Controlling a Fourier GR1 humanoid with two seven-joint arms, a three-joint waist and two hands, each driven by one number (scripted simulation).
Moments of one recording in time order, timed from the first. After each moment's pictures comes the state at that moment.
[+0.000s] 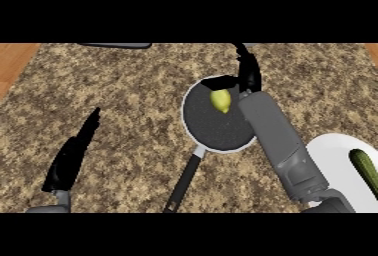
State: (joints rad) left arm -0.01 0.15 0.01 -1.58 -0.24 -0.06 0.13; right arm -0.99 0.00 -0.15 -0.49 0.38 -0.49 0.09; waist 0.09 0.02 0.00
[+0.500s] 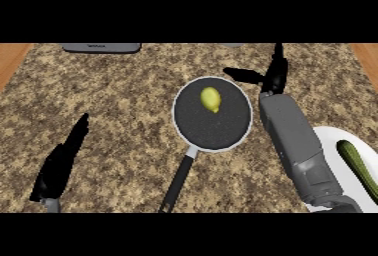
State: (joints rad) left arm 0.05 0.16 0.04 -1.61 -0.23 -0.05 0.13; right arm -0.93 -0.05 -0.31 -0.52 0.23 -0.66 -0.07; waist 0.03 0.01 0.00
